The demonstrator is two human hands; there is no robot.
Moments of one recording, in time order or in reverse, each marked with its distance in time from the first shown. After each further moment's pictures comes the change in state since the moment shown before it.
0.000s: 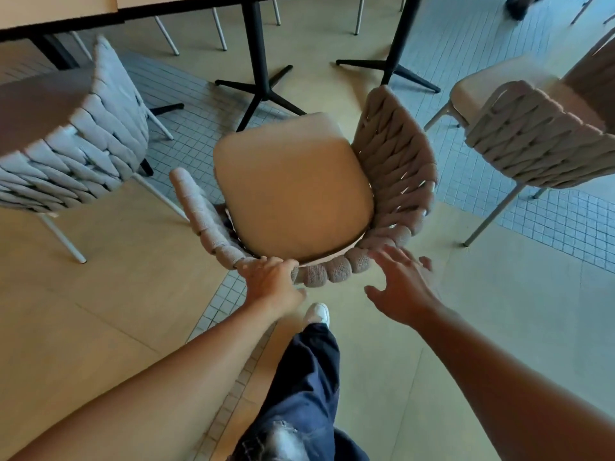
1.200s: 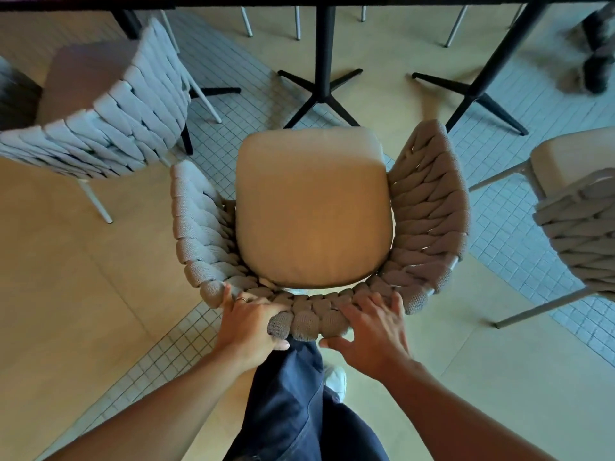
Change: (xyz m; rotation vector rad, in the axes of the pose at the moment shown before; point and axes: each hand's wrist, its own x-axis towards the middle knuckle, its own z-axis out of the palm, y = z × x) left_hand 0.073 0.038 -0.001 -0.007 -0.002 -0.166; right_hand 0.140 0.048 0.020 -0.132 -0.099 -0.393
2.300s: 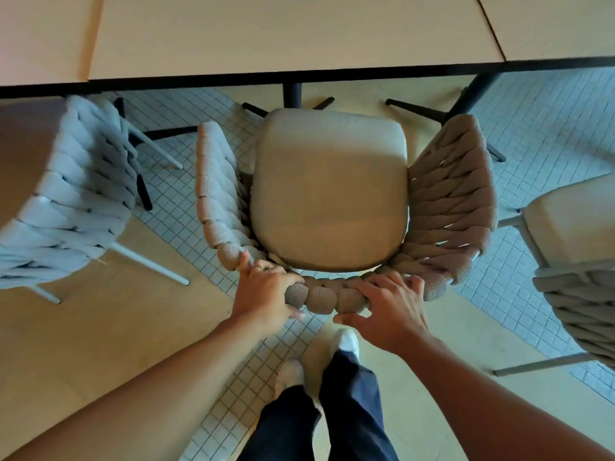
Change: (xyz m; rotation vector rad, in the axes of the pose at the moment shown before) left_hand 0.291 0.024 -0.156 0.033 0.075 0.197; right_hand 0.265 0.094 -0.091 0.020 0.000 0.172
